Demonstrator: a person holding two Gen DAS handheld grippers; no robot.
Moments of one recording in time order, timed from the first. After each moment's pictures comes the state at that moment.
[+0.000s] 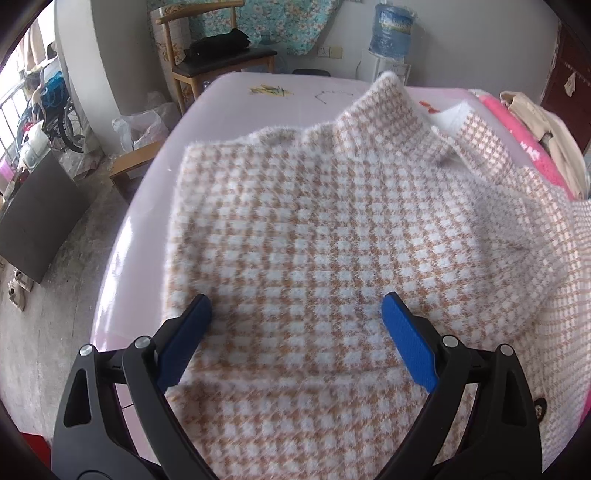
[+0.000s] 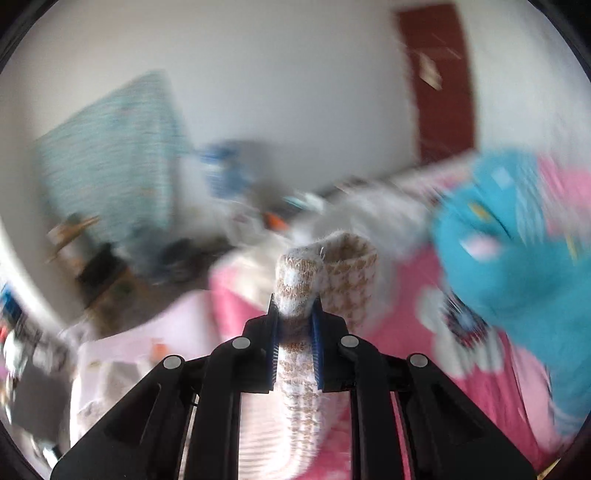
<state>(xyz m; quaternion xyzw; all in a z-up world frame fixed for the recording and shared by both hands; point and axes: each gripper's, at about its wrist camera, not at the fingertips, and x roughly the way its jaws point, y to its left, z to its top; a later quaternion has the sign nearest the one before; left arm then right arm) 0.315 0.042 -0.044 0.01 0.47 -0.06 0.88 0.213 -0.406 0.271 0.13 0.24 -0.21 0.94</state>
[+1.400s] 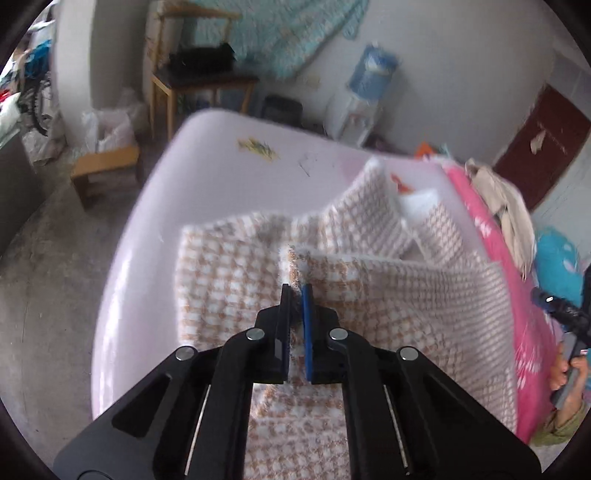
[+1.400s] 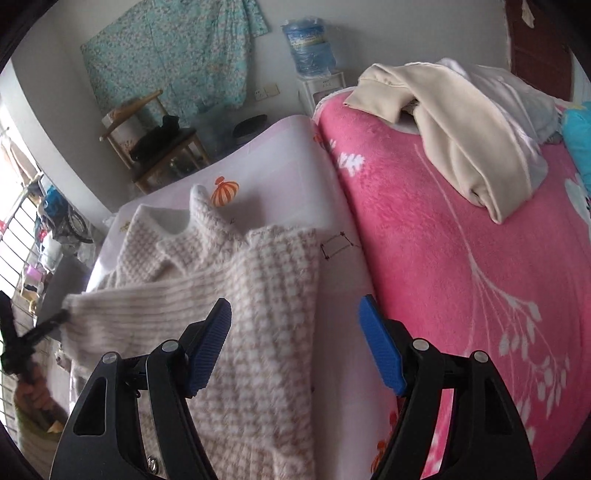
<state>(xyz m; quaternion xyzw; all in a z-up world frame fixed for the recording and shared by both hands) 0.359 0.102 0.019 -0.10 0.43 -0.14 0.89 0.307 -0.327 0.034 0.16 0.42 -0.06 0.89</state>
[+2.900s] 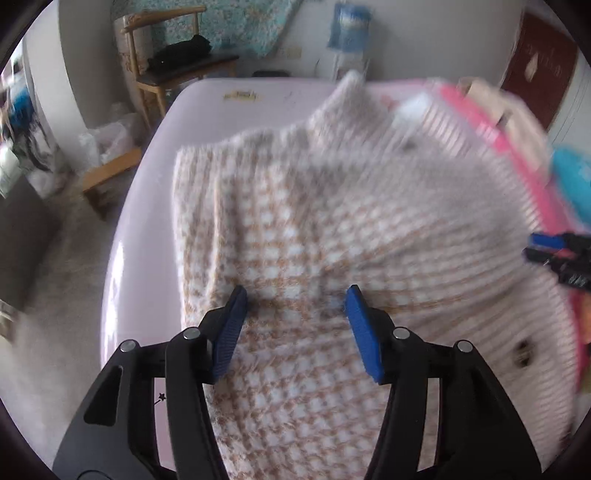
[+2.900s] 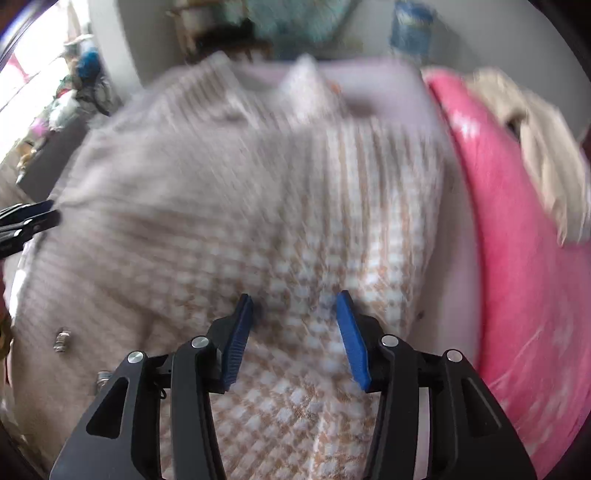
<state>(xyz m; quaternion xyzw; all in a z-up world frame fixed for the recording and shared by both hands) 0.296 0.070 -0.026 0.05 0.47 -0.14 0.87 0.290 -0.217 -0.033 -0.02 0.51 0.01 0.86</state>
